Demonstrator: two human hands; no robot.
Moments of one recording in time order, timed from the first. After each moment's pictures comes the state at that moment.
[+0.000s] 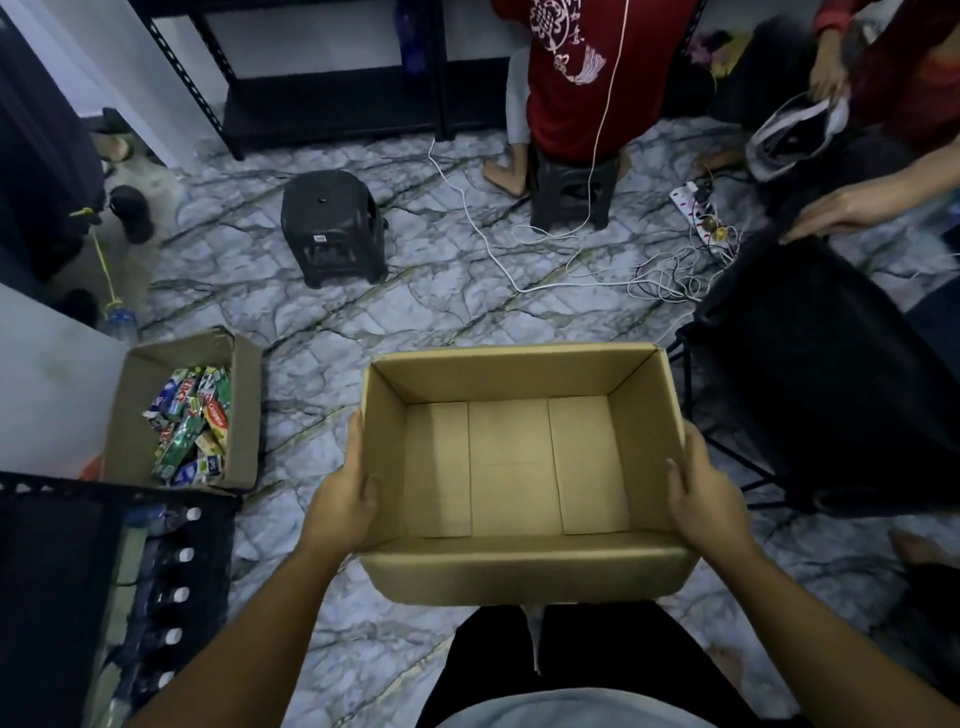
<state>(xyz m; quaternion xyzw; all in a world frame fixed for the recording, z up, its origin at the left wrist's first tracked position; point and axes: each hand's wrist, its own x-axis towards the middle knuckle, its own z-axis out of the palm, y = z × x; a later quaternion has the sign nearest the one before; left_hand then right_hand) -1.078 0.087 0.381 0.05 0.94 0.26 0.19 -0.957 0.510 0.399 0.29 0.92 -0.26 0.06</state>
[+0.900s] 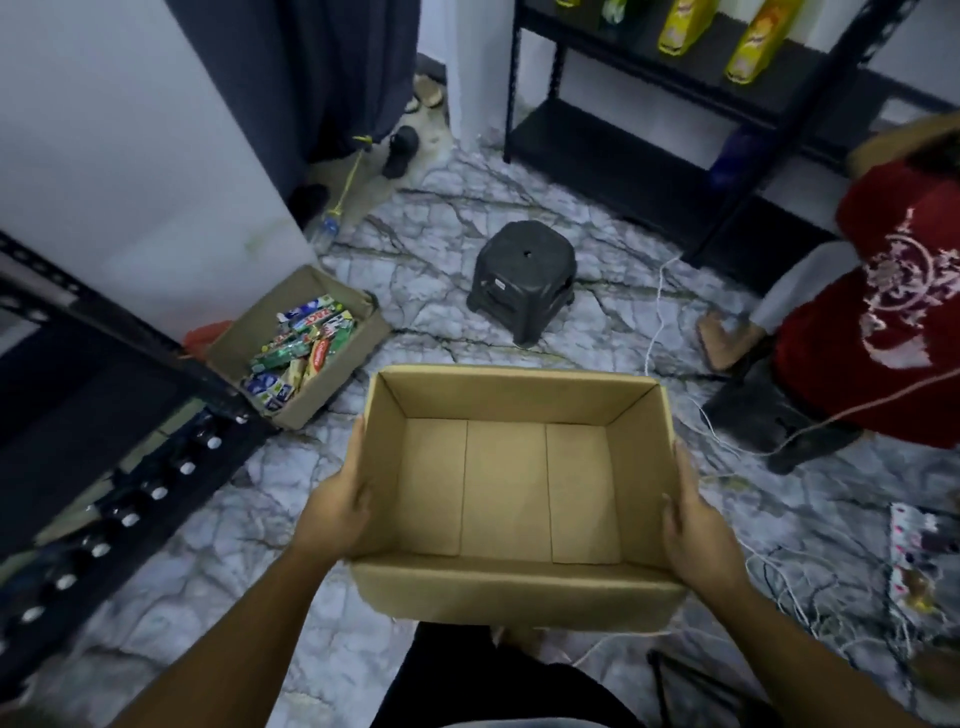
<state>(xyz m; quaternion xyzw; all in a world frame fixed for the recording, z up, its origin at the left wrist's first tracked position) -1.242 0.133 0.387 -0.28 0.90 0.33 0.08 -1.427 0.538 0.400 -0.11 0.96 -0.22 0.16</state>
